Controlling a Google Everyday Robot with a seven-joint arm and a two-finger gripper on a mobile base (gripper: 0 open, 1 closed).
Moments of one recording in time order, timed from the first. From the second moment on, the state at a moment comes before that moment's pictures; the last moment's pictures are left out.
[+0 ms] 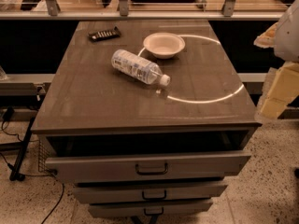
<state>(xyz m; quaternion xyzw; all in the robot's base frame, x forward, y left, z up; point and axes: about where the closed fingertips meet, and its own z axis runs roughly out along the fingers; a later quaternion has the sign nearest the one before) 0.438 -0.216 0.977 -0.60 0.78 -0.04 0.16</state>
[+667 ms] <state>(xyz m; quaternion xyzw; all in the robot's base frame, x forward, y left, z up) 0.476 -0.188 0.964 -0.62 0.76 -0.02 0.18</state>
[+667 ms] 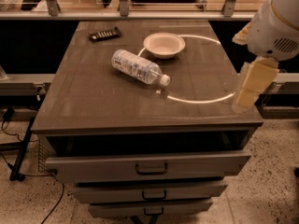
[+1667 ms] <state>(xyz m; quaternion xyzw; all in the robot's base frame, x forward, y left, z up) 0.592 -0.068 0.912 -0.63 0.75 0.03 0.20</state>
